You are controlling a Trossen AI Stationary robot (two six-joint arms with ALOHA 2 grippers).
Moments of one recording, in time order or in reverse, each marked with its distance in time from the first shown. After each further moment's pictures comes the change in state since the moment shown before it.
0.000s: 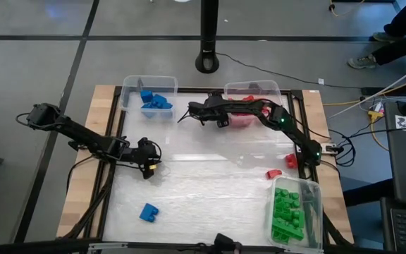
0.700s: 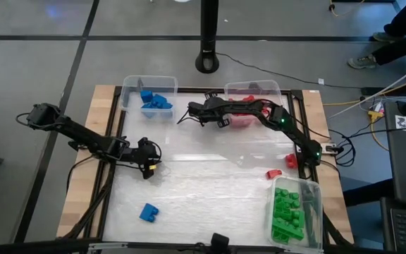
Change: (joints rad) left arm 0.000 0.000 -0.001 0.000 0.000 0.010; right arm -0.004 -0.001 -0.027 0.076 -0.021 -0.141
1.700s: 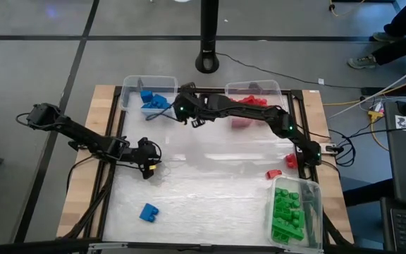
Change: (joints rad) left arm 0.000 0.000 0.000 0.000 0.000 0.006; right arm 0.176 -0.118 0.377 0.131 -0.173 -0.125
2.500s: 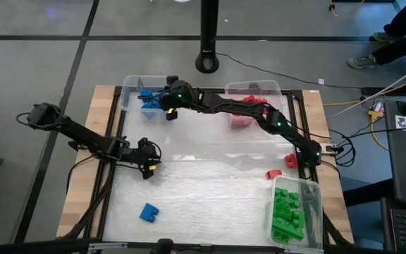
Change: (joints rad) left arm -0.006 0.000 0.000 -0.003 0.002 -0.010; right arm -0.111 0.163 -0.005 0.749 -0.424 0.053
